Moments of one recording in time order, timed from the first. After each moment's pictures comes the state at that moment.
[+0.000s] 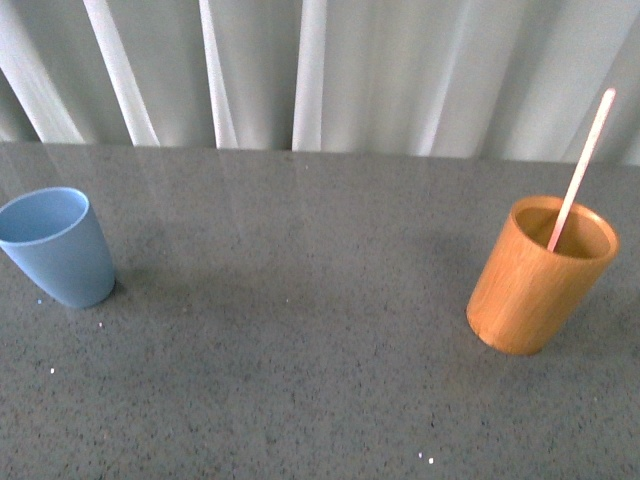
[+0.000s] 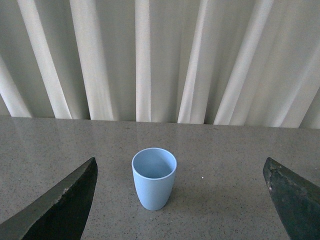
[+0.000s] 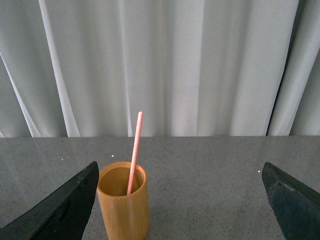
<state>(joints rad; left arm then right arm) 0.00 0.00 0.02 0.00 0.00 0.00 0.00 0.00 0.02 0.00 0.00 0.00</state>
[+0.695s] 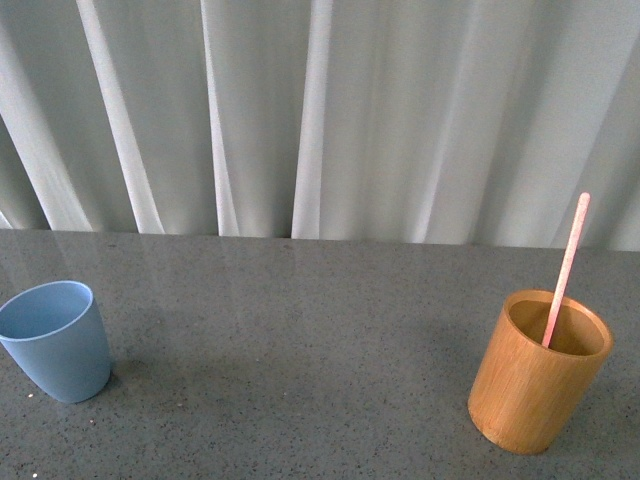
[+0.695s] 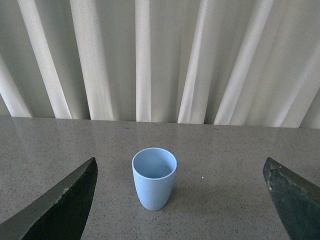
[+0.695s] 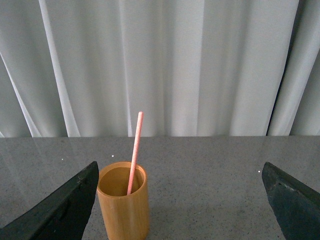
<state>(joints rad) 0.00 0.00 0.02 0.00 0.00 0.00 0.00 0.00 0.02 0.00 0.00 0.00</state>
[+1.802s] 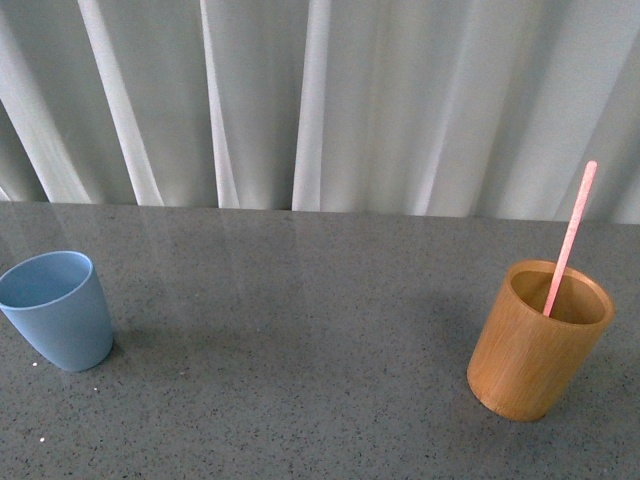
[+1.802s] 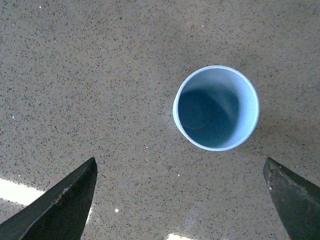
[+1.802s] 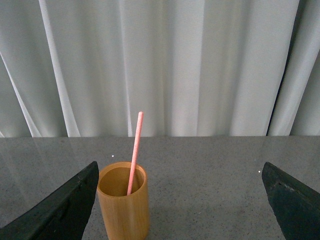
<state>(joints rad) 0.08 1.55 1.01 -0.43 -0.10 -0.20 0.00 0.00 0.02 0.00 0.00 0.00</state>
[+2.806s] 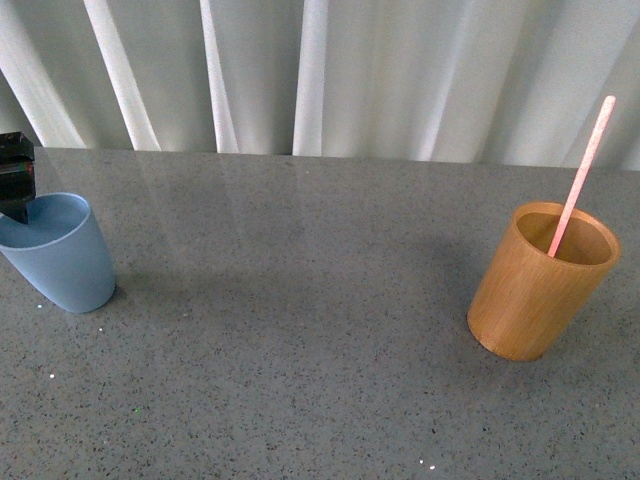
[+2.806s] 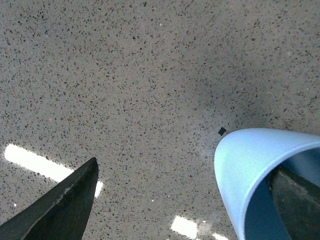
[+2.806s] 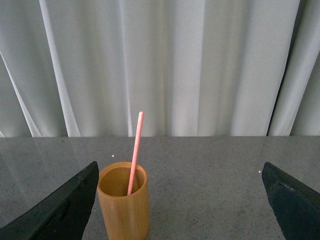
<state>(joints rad) 0.13 1.95 1.20 -0.34 -0.15 -0.21 0.00 0.00 0.02 0.00 0.00 0.00</state>
